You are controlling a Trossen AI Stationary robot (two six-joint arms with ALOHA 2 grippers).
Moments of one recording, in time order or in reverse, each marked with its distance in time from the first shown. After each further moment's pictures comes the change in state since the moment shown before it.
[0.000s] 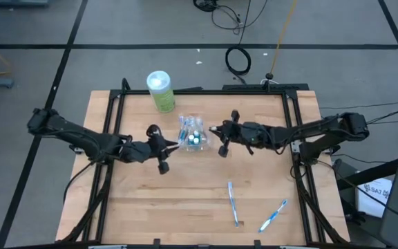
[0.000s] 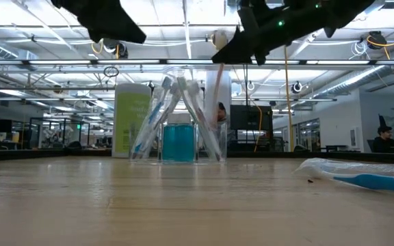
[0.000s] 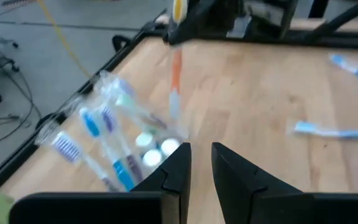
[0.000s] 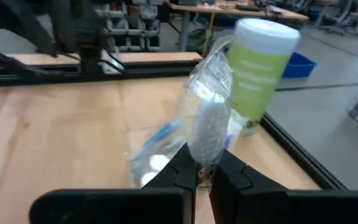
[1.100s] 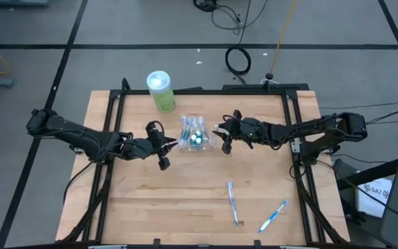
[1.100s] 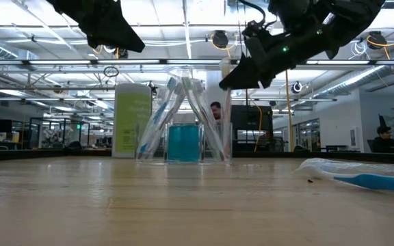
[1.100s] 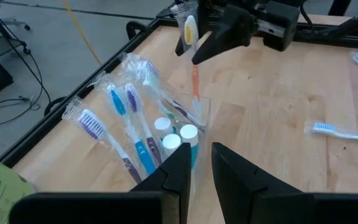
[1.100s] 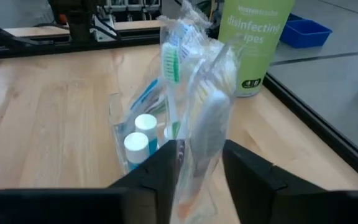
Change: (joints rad) left arm 0.045 -0.008 0.000 -0.052 0.002 -0.054; right arm -0.105 0.018 -0.107 0.032 -0.128 0.050
